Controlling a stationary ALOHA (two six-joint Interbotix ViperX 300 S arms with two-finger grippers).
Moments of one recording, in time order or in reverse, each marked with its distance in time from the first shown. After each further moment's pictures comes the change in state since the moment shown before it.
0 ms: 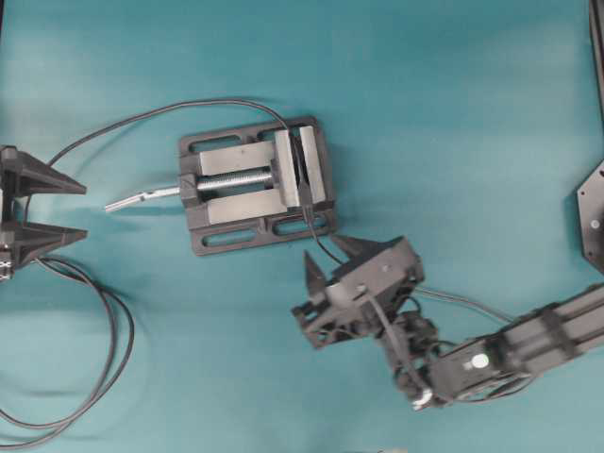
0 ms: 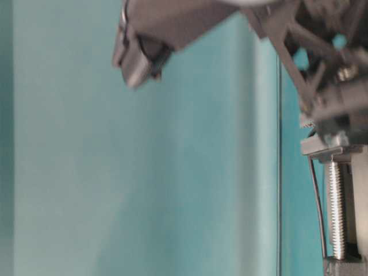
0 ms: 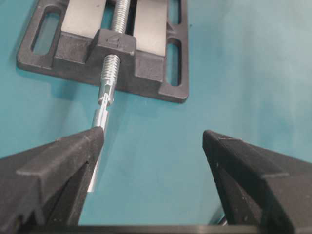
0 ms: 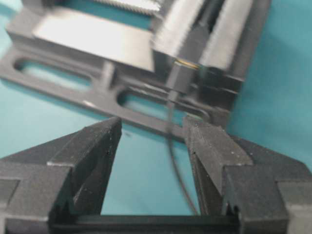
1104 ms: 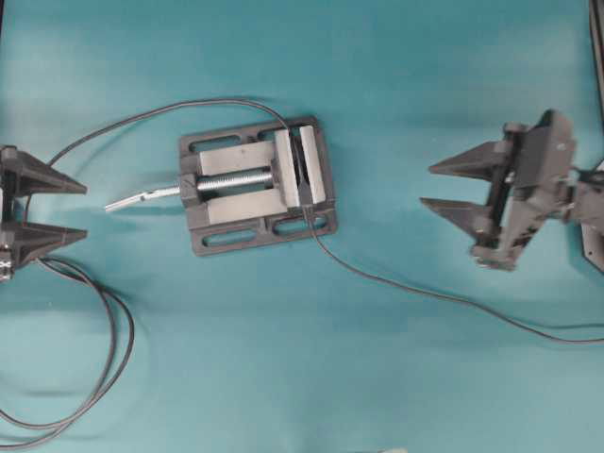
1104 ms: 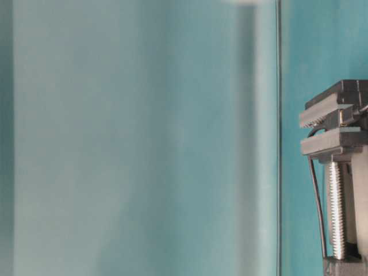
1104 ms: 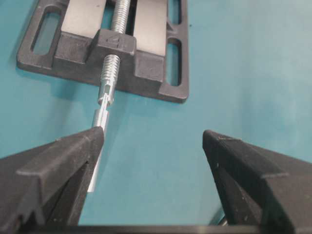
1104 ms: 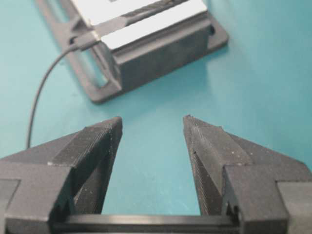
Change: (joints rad) left arm 0.002 0.000 0.000 -0.002 0.000 0.000; right arm -0.259 -0.904 0.857 -0.811 0.597 0.069
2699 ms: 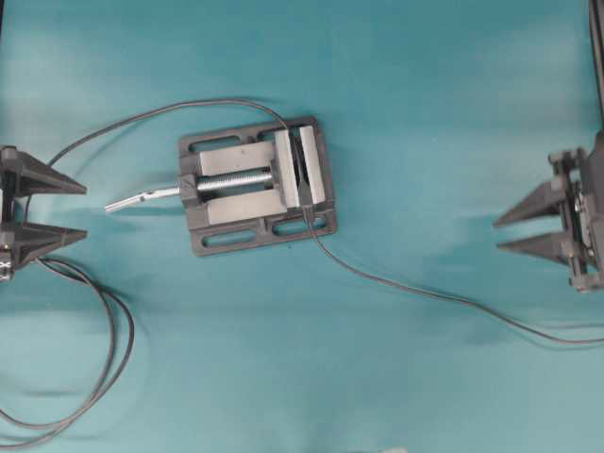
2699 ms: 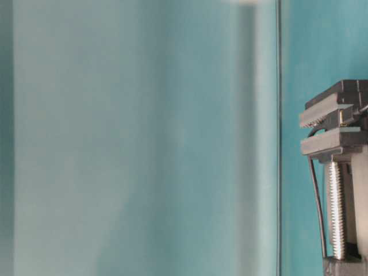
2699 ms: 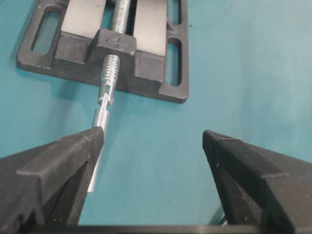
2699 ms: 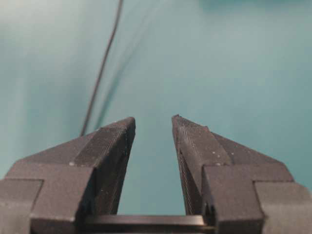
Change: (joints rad) left arm 0.000 0.000 -0.002 0.000 0.000 0.000; right arm -0.029 -0.420 0.252 -0.137 0.482 0.044
